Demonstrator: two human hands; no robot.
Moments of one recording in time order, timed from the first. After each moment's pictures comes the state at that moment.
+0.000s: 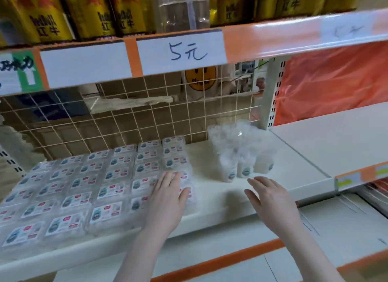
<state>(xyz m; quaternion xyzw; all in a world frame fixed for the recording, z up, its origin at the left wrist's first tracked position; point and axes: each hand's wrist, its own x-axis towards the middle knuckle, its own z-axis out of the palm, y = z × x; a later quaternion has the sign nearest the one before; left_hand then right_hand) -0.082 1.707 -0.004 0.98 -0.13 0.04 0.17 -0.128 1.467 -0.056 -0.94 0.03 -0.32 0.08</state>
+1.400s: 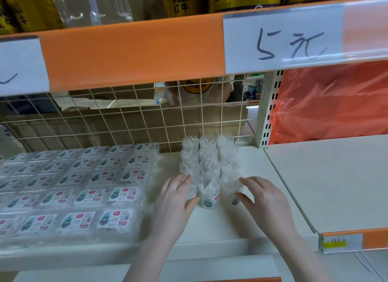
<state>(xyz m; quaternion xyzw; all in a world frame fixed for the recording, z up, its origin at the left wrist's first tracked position) -0.040 1.543 -0.028 0.96 -0.11 0.15 0.19 -0.039 1.326 -0.056 -0.91 -0.11 -0.37 0.16</state>
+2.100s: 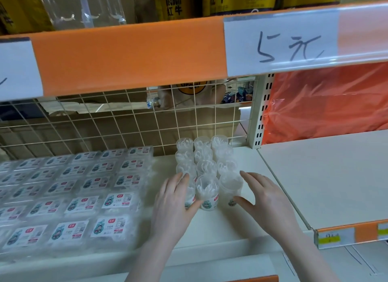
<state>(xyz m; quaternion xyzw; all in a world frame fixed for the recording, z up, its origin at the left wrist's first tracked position) -0.029 1.543 -0.040 0.95 -0.13 0.20 0.18 -0.050 1.322 -0.035 -0.96 -0.09 -0.23 0.16</state>
